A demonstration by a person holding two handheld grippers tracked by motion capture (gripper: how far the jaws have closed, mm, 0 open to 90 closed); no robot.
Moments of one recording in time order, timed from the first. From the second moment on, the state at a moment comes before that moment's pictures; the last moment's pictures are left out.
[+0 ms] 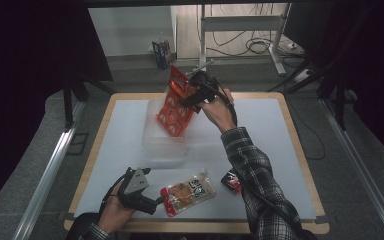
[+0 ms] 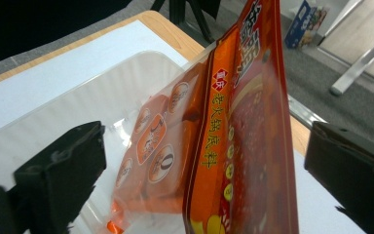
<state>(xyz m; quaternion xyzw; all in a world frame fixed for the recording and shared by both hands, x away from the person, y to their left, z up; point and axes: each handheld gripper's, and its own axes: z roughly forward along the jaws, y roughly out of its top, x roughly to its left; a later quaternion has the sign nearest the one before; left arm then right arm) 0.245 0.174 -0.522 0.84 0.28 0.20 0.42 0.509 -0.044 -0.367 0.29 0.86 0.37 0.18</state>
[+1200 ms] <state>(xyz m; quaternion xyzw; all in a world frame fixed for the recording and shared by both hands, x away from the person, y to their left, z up) 0.246 0.171 -0.524 0.85 0.26 0.19 0.42 0.421 -0.111 -0.416 0.27 0.87 0.39 0.15</state>
